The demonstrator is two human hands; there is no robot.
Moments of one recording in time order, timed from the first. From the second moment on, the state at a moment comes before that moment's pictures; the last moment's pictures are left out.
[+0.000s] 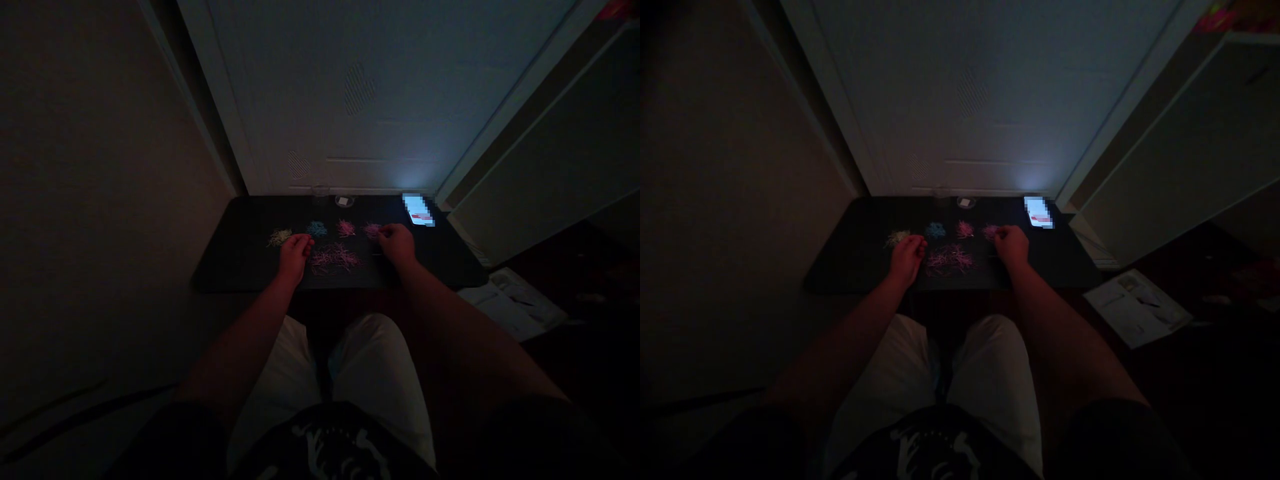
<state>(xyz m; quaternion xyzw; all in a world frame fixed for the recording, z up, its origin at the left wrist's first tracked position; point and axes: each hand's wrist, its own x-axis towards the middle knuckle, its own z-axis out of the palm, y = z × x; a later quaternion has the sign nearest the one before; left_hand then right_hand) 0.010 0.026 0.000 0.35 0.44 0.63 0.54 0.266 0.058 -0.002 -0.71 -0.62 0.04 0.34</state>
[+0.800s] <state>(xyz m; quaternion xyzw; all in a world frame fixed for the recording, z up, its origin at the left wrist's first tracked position) 0.010 0.026 -0.001 0.30 0.39 0.66 0.57 0.241 -0.004 -0.001 -0.60 -0.75 0.09 0.26</state>
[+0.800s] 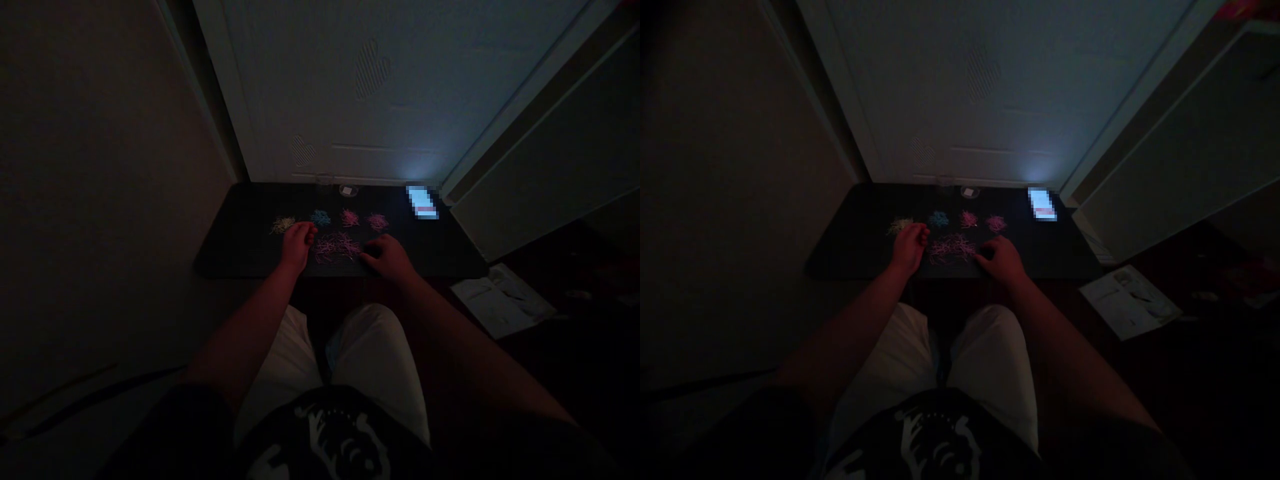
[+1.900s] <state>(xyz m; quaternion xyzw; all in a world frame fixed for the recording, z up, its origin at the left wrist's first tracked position) 0.028 0.010 -0.004 0.79 0.51 0.30 0.15 0.194 0.008 -0.012 -0.57 -0.70 0.17 0.41</state>
